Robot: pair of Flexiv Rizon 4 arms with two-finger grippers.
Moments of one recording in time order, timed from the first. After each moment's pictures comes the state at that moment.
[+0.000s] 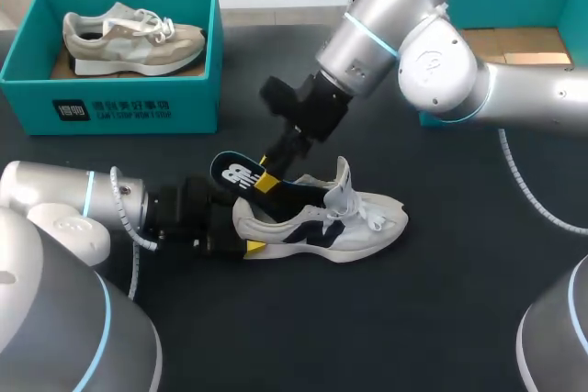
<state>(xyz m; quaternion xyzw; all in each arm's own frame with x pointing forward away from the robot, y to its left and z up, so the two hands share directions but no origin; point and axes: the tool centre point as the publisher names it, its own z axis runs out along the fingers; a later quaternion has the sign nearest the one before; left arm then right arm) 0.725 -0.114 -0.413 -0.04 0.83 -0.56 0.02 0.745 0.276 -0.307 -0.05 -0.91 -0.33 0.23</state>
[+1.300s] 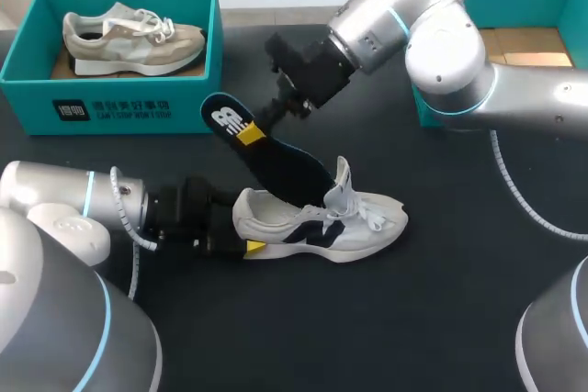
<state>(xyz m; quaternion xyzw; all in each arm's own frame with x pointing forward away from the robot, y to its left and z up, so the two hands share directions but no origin) 0.725 -0.113 -0.413 -0.04 0.83 -0.56 0.02 0.778 0.300 -0.234 -0.04 -0.86 -0.45 0.22</state>
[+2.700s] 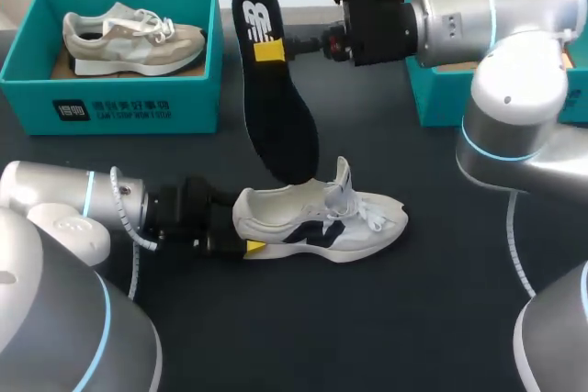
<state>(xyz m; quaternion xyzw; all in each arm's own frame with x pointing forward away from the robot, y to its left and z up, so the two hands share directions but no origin) 0.725 -0.114 -0.413 -0.04 0.83 -0.56 0.02 0.761 0.270 -0.070 -0.20 -0.71 -0.64 0.23</state>
